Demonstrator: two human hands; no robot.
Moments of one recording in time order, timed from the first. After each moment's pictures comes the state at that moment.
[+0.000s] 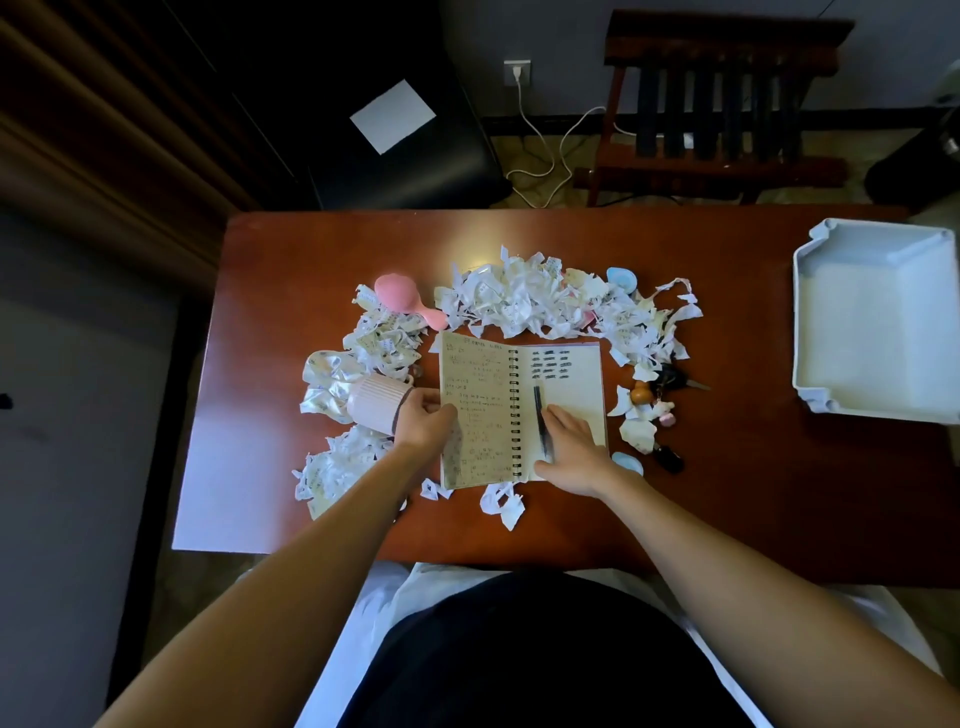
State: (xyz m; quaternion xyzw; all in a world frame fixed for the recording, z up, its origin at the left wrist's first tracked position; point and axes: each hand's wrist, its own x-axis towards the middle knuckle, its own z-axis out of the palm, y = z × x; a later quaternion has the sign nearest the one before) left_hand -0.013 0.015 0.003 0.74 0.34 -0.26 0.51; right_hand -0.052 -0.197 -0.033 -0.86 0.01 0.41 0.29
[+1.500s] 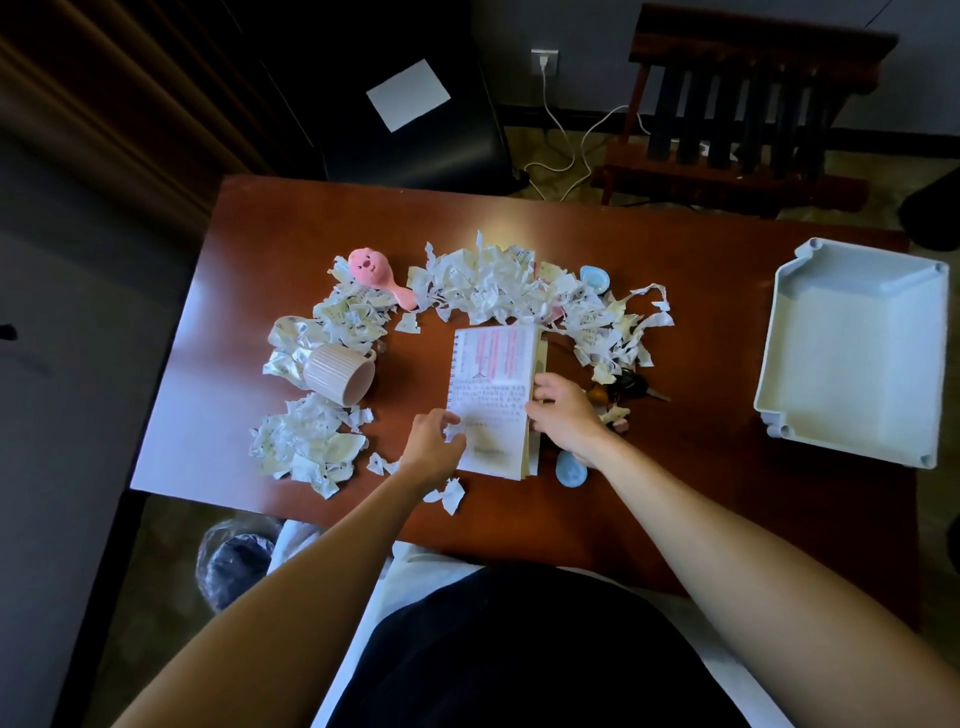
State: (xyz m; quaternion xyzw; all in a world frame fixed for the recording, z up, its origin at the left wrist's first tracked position) left_hand -0.066 -0.063 -0.033 0.85 0.22 -0.30 0.38; right_hand -0.018 -0.258 -0.003 -0.75 0.16 0.35 0.55
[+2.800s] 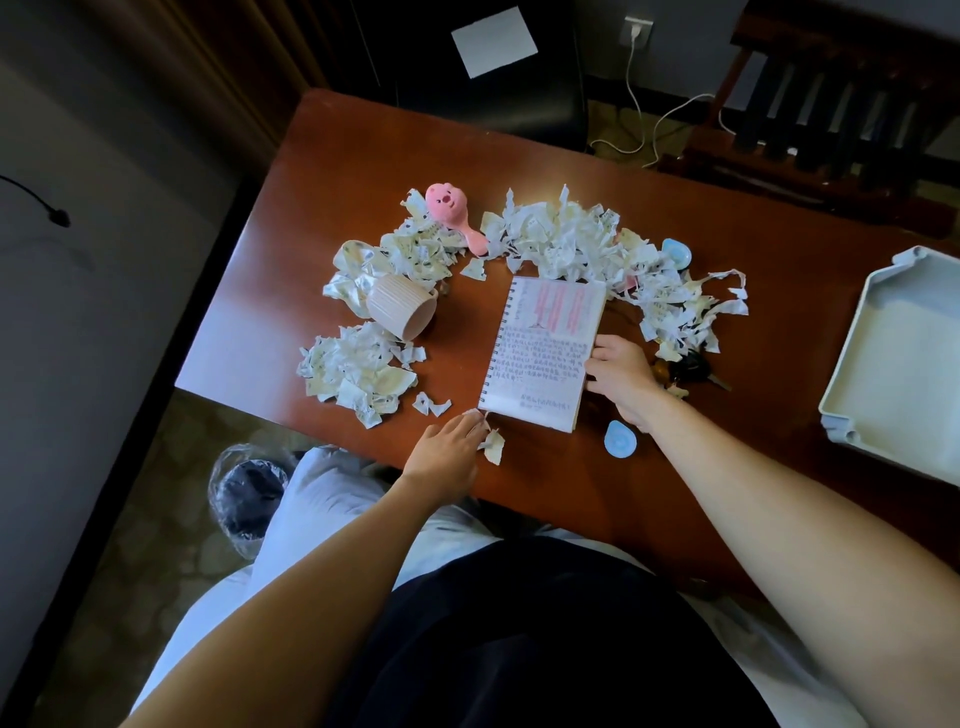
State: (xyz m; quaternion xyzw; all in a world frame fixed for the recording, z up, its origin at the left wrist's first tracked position) left_hand -0.158 -0.015 -0.048 0.94 -0.07 -0.32 0.11; right_hand -0.014 -0.238 -0.032 -0.75 0.19 0.32 0.55
